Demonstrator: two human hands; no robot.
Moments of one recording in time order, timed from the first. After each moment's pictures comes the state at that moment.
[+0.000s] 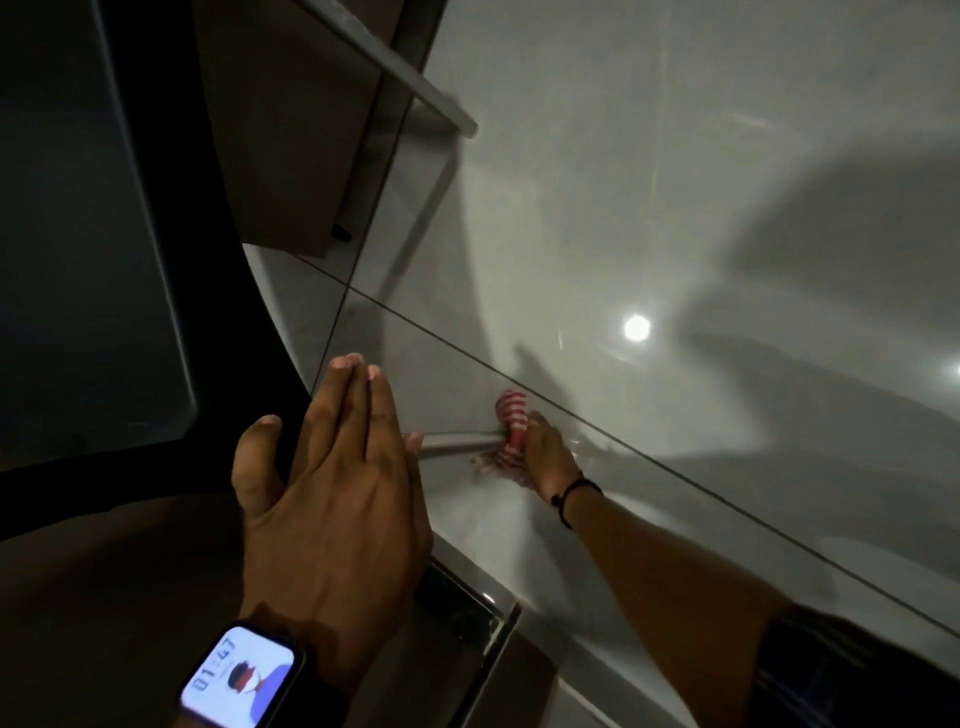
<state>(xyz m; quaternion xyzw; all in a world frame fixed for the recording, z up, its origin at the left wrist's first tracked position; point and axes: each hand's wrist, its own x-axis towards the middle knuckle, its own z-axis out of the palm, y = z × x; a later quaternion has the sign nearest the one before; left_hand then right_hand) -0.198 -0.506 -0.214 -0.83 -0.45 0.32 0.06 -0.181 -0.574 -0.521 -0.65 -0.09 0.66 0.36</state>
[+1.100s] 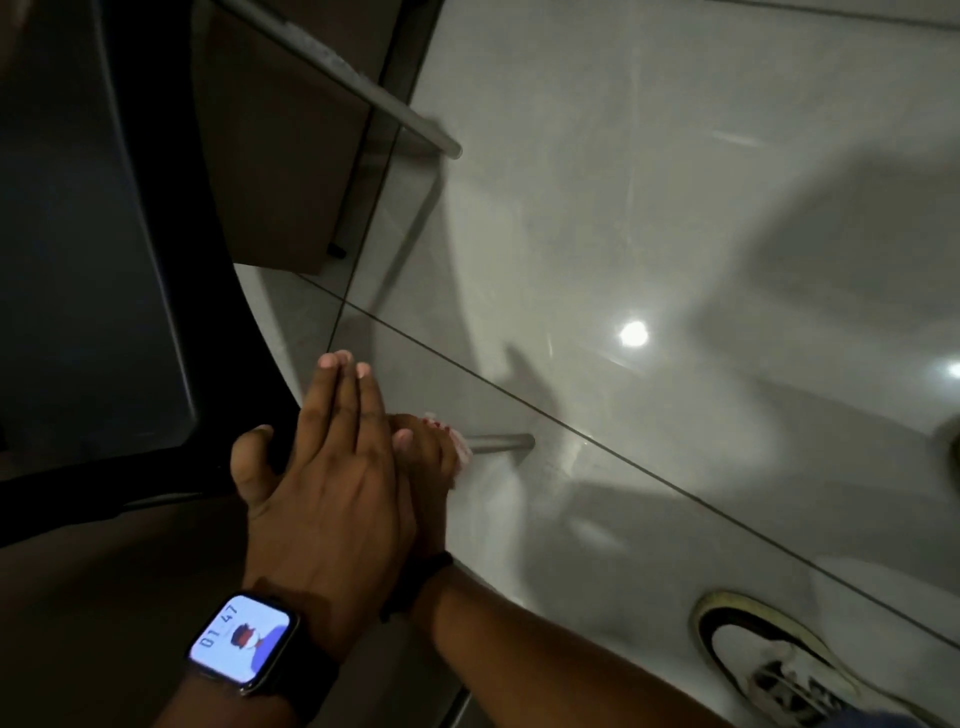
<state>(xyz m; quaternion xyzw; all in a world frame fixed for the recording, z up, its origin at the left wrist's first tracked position) -0.173 -0.510 -0.198 -0.85 -0.45 0.27 0.04 -0.240 -0.522 -0.369 -0.72 -0.18 0.38 0.56</state>
